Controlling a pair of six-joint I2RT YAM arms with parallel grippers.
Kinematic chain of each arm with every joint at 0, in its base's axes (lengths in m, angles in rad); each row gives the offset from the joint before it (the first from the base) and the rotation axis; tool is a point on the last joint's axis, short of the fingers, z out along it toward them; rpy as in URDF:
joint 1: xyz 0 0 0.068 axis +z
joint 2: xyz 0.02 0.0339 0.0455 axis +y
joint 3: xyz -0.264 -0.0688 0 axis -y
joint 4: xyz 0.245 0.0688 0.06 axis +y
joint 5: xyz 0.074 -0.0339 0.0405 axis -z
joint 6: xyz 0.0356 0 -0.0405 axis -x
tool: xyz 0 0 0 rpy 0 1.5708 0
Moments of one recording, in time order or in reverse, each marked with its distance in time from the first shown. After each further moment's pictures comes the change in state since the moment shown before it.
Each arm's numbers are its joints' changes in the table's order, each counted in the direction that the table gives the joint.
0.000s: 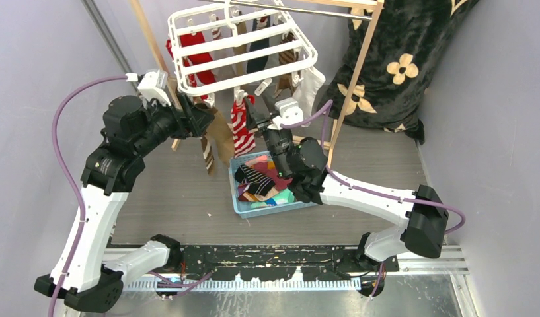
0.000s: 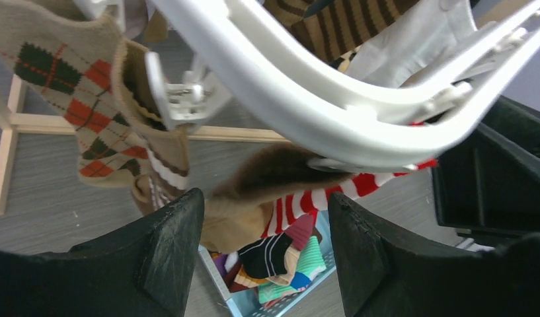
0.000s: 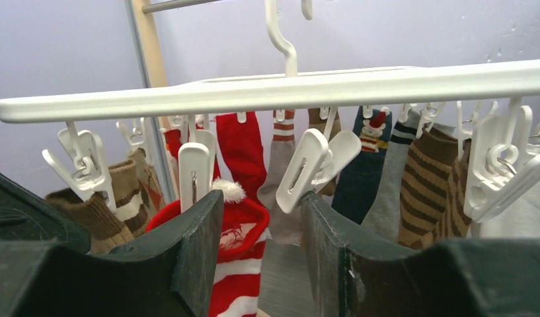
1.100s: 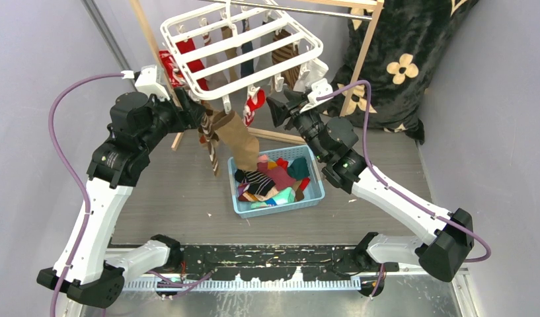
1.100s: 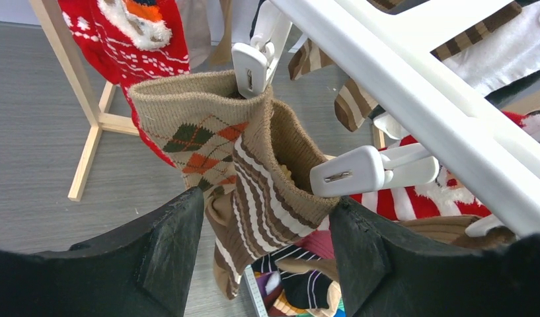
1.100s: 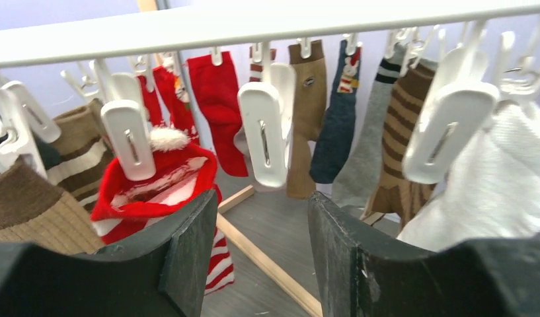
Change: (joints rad) left arm 0.000 0.039 -0.017 -0.026 -0.229 -0.037; right arm -0.303 -0.209 -0.045 0.478 -0.406 -0.324
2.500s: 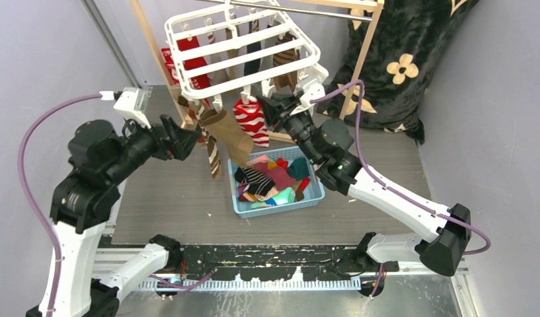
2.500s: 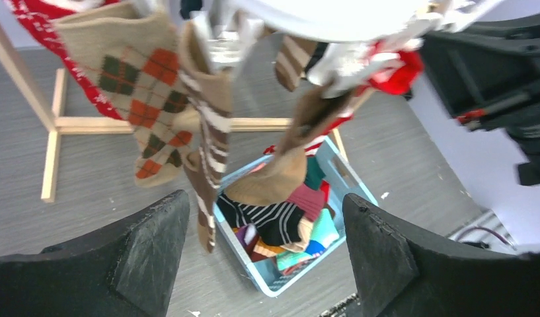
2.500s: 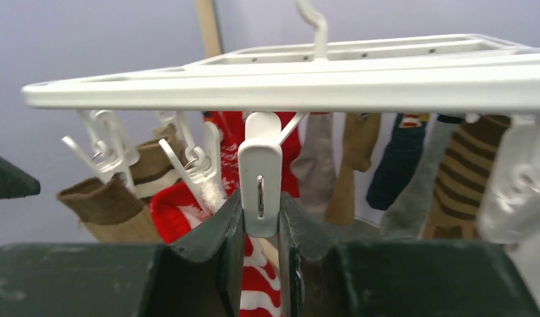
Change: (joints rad) left arm 0.000 -0.167 0.045 0.183 0.191 -0.068; right arm 0.072 0.023 0.071 -0.033 -0.003 -0.005
